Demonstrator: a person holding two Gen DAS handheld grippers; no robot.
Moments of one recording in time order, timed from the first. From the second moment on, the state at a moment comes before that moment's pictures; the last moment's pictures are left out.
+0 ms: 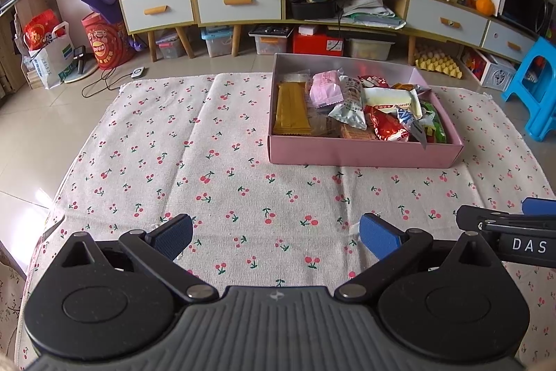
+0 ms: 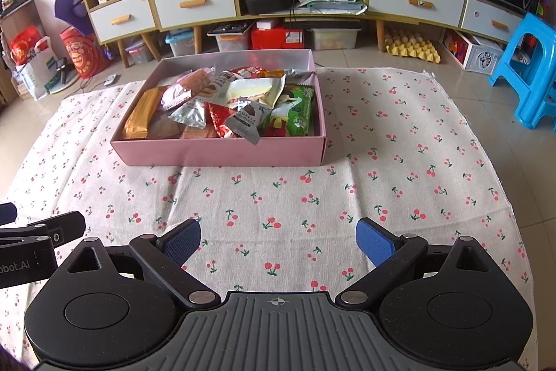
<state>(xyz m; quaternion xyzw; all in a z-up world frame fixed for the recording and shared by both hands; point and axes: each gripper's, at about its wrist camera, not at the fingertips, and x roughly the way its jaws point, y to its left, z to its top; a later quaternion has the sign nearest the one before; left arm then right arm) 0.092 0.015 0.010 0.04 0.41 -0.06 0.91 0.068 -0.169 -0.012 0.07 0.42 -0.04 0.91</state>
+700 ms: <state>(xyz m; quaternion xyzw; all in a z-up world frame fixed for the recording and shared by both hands) 0.092 0.014 0.010 0.04 0.41 -0.06 0.91 0.068 -0.169 -0.013 0.07 0.42 -0.04 0.91</state>
